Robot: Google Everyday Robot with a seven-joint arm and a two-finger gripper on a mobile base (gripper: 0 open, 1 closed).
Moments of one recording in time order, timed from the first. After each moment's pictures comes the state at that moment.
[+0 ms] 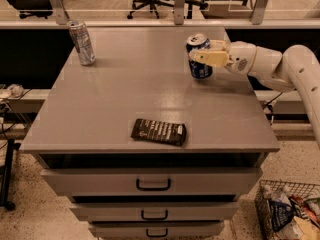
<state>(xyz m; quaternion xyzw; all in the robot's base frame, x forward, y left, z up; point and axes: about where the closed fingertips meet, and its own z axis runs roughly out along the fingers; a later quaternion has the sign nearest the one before) 0.701 -0.128 0.915 -0.36 0.57 0.46 0.58</state>
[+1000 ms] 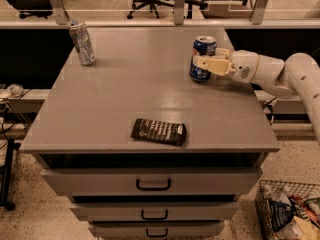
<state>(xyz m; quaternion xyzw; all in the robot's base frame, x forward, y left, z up) 0.699 -0.142 0.890 -0.35 0.58 0.46 0.57</state>
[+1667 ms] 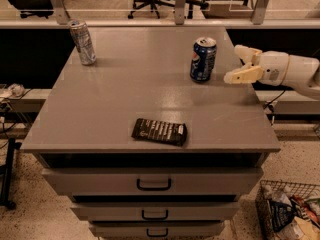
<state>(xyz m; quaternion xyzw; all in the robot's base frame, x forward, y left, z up) 0.678 -0.210 0.891 -0.37 0.62 0.38 0.57</state>
